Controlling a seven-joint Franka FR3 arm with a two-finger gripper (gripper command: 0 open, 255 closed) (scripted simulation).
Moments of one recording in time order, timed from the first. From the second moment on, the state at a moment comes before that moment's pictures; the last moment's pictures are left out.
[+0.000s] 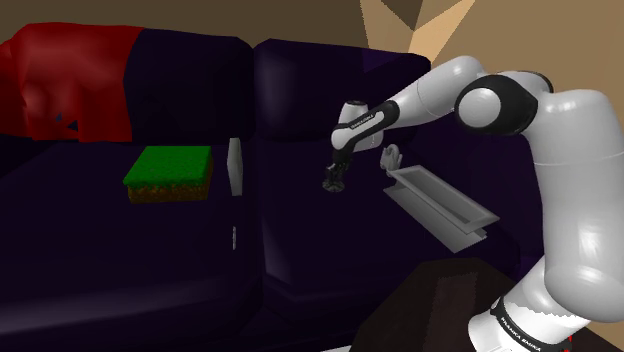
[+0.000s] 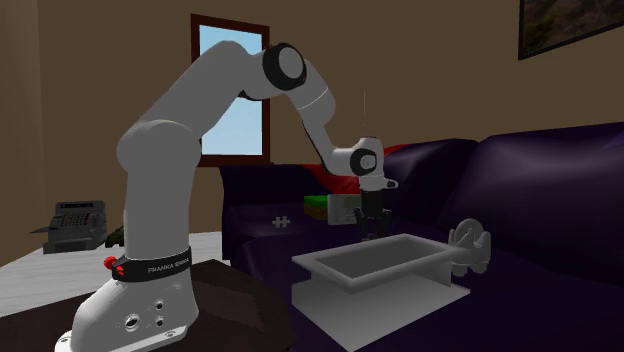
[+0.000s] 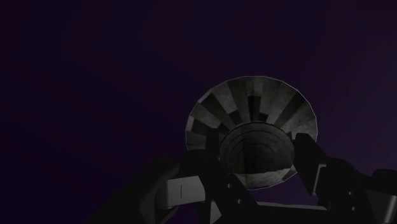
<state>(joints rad) -0.09 0.65 -0.05 -1.72 0.07 2.45 -0.24</state>
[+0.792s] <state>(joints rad) -0.08 0.55 -0.06 -1.72 0.06 2.34 -0.24</state>
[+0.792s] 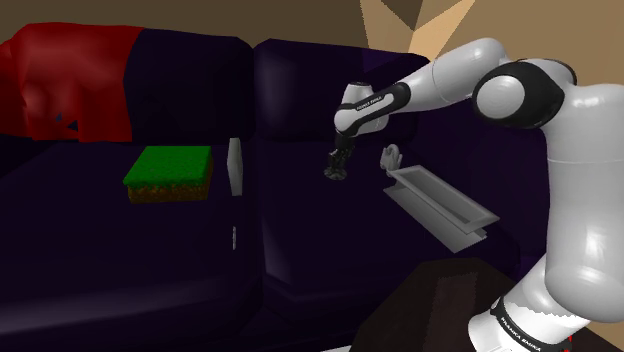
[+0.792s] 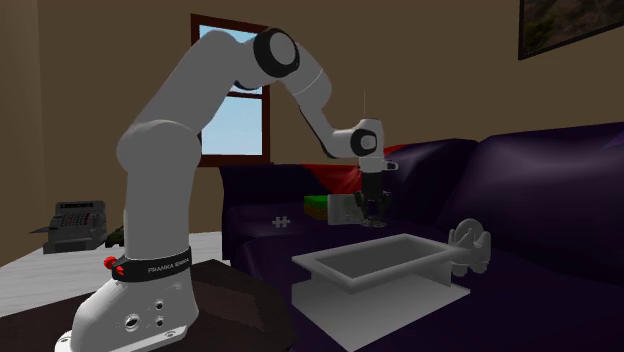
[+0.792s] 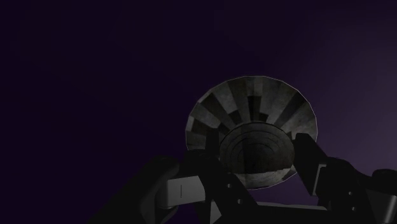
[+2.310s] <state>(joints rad) -0.12 0.28 -0.08 -1.87 0.05 2.22 -0.30</state>
